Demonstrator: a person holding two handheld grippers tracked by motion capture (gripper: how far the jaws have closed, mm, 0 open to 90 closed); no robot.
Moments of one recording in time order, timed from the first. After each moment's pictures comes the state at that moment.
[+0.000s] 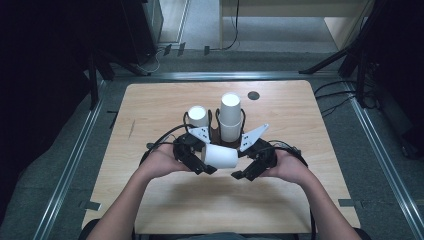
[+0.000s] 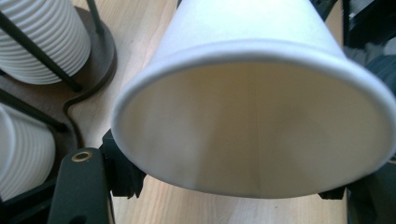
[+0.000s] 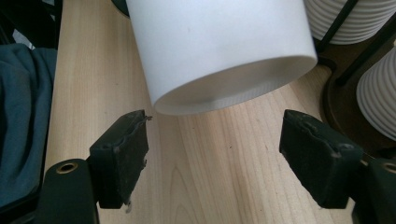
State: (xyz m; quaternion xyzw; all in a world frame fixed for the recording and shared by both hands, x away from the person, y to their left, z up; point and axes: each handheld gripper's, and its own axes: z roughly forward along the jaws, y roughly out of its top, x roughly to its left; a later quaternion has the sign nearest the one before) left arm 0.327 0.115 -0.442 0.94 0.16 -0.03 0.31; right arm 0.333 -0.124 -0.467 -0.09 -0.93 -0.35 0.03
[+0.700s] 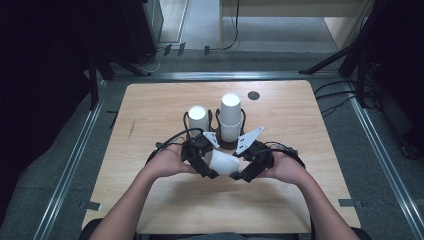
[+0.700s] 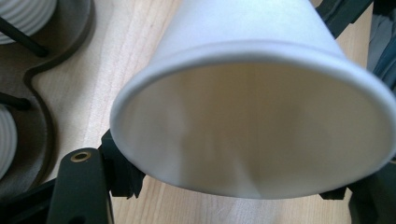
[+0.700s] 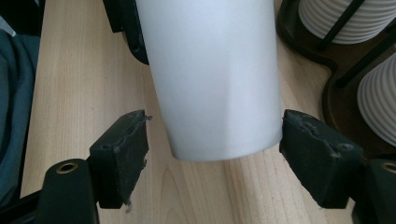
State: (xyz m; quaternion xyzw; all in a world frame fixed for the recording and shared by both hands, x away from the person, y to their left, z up) left arm 0.336 0.092 -0.467 0.96 0.17 -0.07 0.23; right arm 0.331 -0.115 -0.474 -0.08 -0.94 -0.33 0.01
